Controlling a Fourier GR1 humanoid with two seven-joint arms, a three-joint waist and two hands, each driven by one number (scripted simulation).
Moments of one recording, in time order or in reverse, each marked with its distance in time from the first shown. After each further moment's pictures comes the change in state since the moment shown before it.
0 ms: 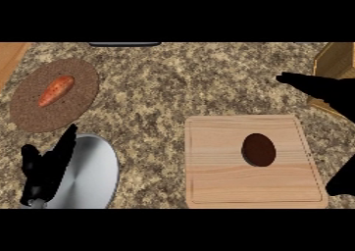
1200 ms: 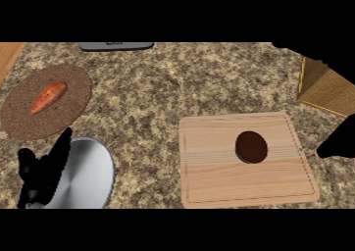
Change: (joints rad) left arm 0.015 0.027 -0.022 0.019 0.036 0.047 -0.034; right arm -0.186 0.025 0.026 0.139 0.091 -0.026 -0.086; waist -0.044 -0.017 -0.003
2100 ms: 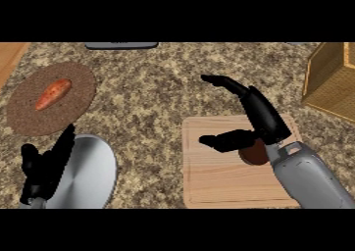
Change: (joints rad) left arm -0.039 0.008 -0.015 0.032 0.018 -0.016 -0.010; right arm 0.288 0.545 0.096 0.265 0.181 -0.665 -0.637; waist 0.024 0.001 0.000
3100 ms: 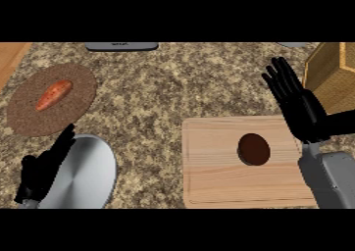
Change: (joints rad) left arm -0.022 0.071 -0.055 0.075 -0.056 -0.068 -0.164; right arm 0.154 0.019 -0.318 0.123 -0.539 0.165 -0.169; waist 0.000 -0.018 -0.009
